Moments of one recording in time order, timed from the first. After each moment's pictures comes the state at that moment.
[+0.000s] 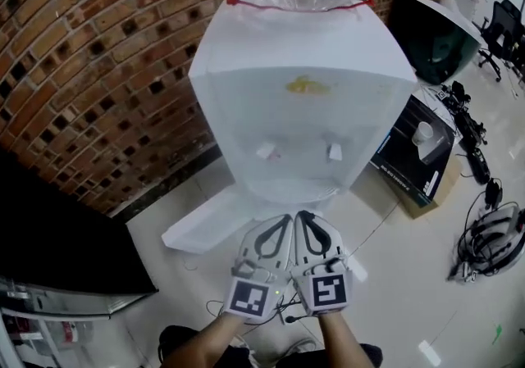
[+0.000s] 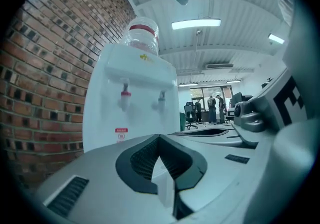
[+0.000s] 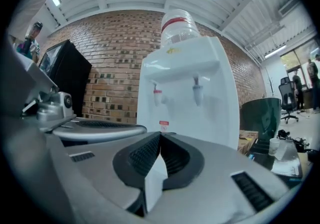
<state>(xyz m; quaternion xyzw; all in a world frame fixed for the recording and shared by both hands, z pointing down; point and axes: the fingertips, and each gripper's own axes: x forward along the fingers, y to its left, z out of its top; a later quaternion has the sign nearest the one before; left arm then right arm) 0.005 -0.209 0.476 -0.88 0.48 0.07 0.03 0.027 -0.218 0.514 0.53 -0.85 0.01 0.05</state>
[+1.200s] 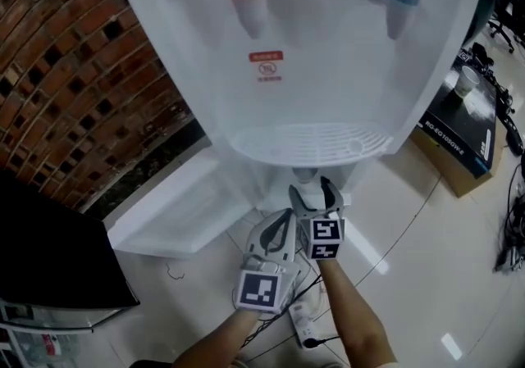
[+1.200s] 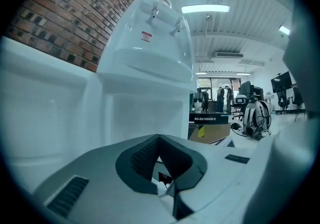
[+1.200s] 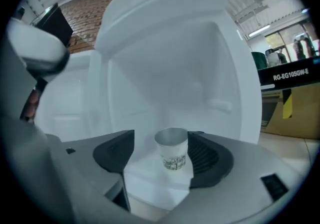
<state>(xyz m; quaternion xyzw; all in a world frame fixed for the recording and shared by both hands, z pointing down) -0.011 -0.257 0.751 -0.86 0.51 0.02 -0.01 0.033 -0.353 0.881 0.58 -0.80 0.11 0.06</state>
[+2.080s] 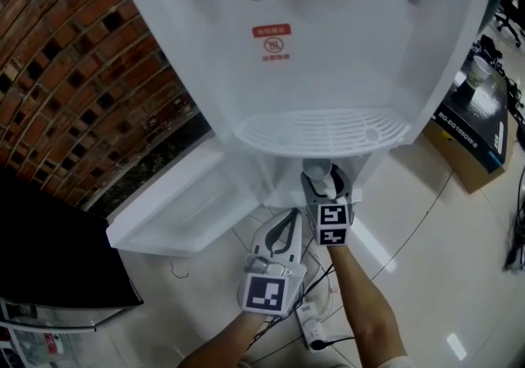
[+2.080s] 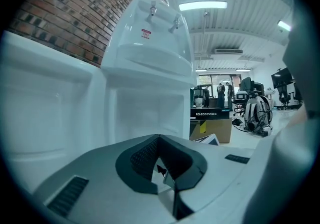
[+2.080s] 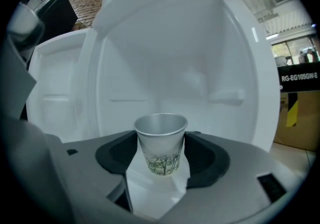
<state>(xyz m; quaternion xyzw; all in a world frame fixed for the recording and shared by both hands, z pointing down) -0.016 -0.254 0.769 -0.86 0.51 0.00 0.00 0.036 -0.383 0.909 0.58 -0.80 0.08 0.09</state>
